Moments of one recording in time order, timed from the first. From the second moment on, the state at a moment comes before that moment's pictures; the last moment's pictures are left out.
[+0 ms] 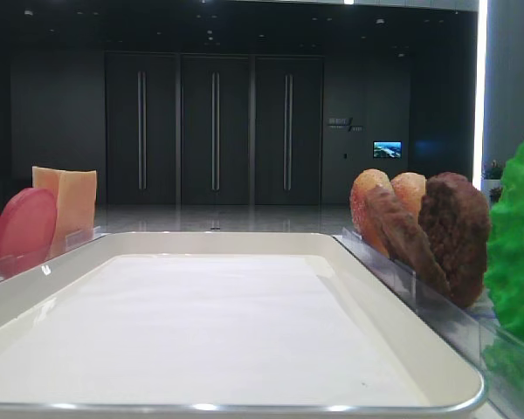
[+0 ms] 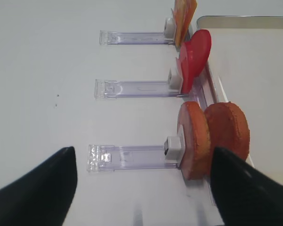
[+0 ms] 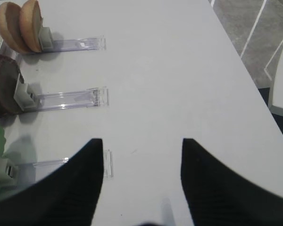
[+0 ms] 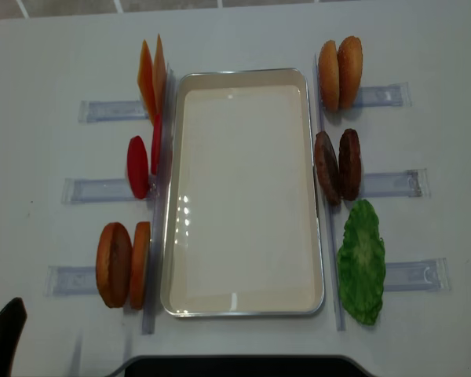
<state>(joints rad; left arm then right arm) 0.09 -0.01 -0.47 -0.08 1.11 0.06 -0.06 -0.01 -0.51 0.00 1.13 -0.02</state>
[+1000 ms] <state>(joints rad) 0.09 -0.01 -0.47 -0.08 1.11 0.06 -0.06 -0.01 -0.51 0.00 1.13 -0.02</state>
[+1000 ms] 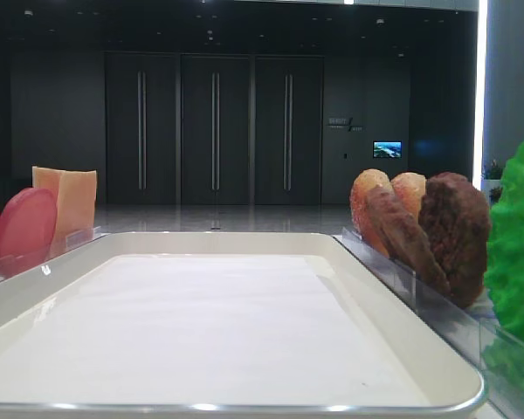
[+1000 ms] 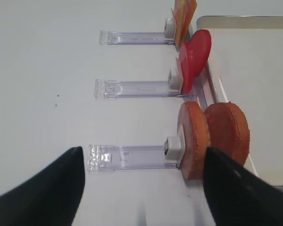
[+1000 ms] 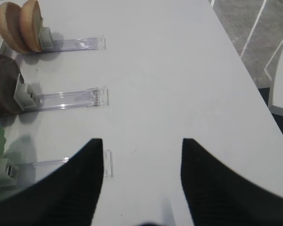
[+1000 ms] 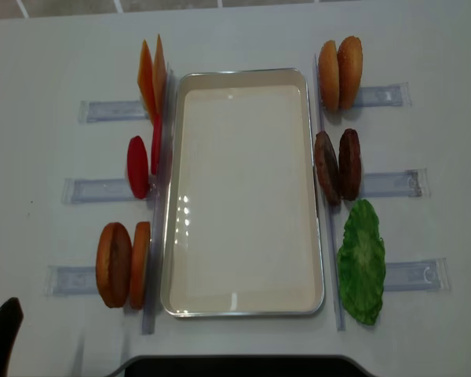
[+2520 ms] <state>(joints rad) -0.44 1.15 -0.82 0.02 1.02 -0.57 -0.06 -0.01 -0.51 0.00 1.13 -0.02</state>
